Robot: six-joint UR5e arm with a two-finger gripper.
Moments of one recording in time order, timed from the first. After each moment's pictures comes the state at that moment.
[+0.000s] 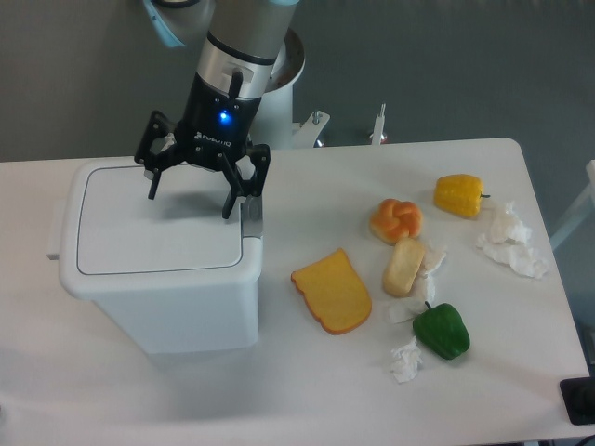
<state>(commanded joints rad) 2.38 -1.58 -1.66 -1.14 1.04 0.30</state>
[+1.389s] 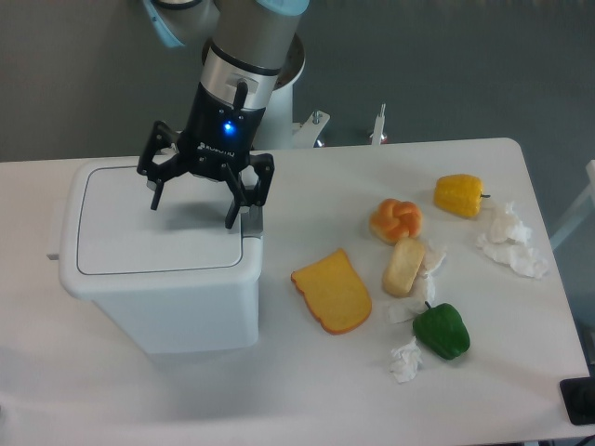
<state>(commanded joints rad) 2.38 -1.61 -1.63 -1.14 1.04 0.28</state>
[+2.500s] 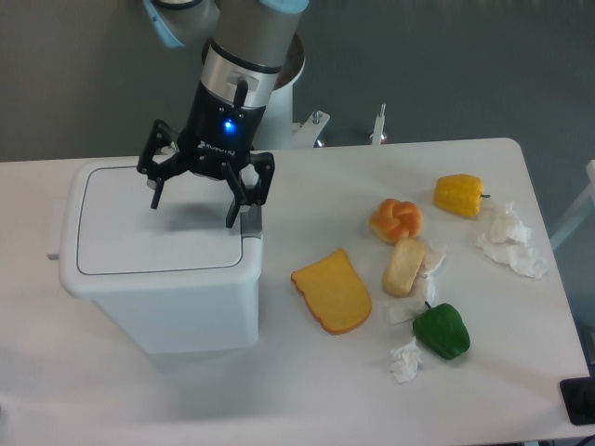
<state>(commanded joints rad) 2.39 -1.60 -1.60 -1.14 1.04 0.28</state>
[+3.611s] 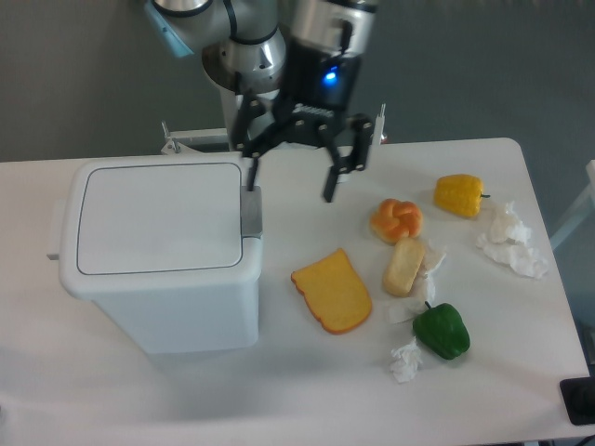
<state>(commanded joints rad) 2.66 -1.59 -1.53 -1.14 1.04 0.51</state>
